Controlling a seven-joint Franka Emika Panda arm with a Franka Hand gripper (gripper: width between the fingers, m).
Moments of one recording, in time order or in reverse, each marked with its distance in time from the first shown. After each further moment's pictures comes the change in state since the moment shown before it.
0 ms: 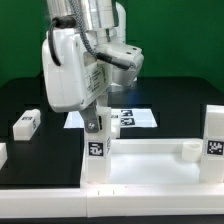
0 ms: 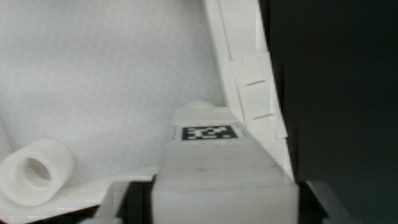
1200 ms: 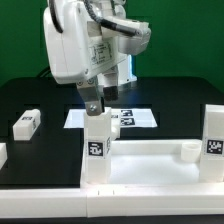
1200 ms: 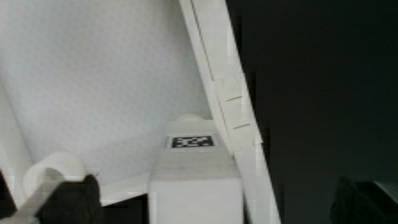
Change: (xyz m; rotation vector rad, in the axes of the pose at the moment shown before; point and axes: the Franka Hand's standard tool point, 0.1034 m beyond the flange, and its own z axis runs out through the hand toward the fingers) arm -0.019 -0.003 -0.029 0.014 -0.032 -0.035
